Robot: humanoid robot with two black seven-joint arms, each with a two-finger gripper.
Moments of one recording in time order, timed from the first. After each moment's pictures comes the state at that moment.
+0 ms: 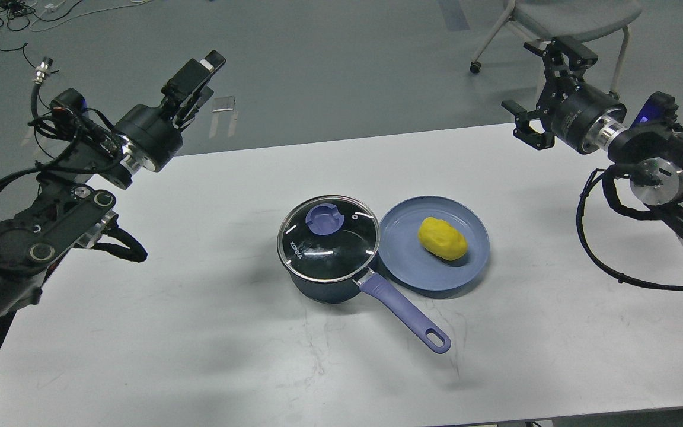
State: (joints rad) left arm -0.91 0.60 -0.46 -1.08 0.97 0.04 -0.49; right arm 0.74 -0.51 0.69 0.96 -0.19 0.19 0.14
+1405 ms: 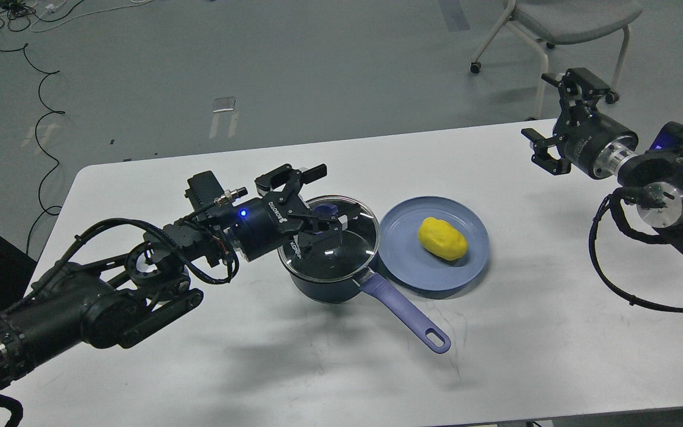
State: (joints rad) left arm -0.88 0.42 -0.18 -1.09 1.83 0.44 -0.49; right arm 0.68 -0.52 0.68 0.94 -0.19 0.13 0.14
